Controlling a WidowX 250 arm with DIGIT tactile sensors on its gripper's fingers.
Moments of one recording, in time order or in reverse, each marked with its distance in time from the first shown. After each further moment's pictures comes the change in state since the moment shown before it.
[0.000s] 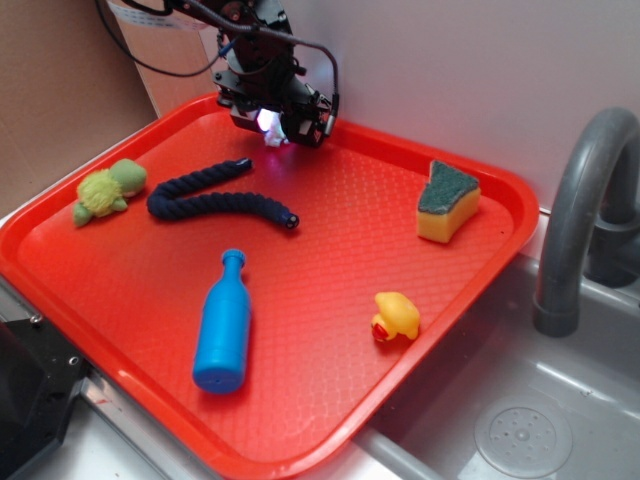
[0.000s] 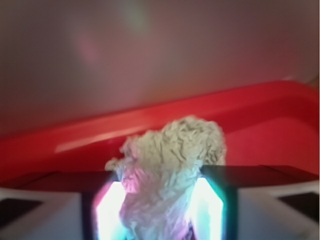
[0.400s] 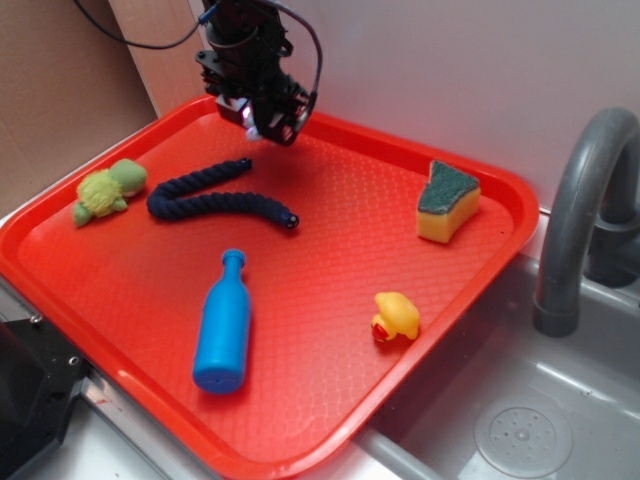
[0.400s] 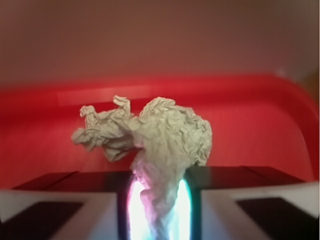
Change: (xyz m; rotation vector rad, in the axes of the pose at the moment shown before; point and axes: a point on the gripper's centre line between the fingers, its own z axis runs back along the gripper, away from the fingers) arm -0.029 -0.005 0.050 0.044 0.206 -0.186
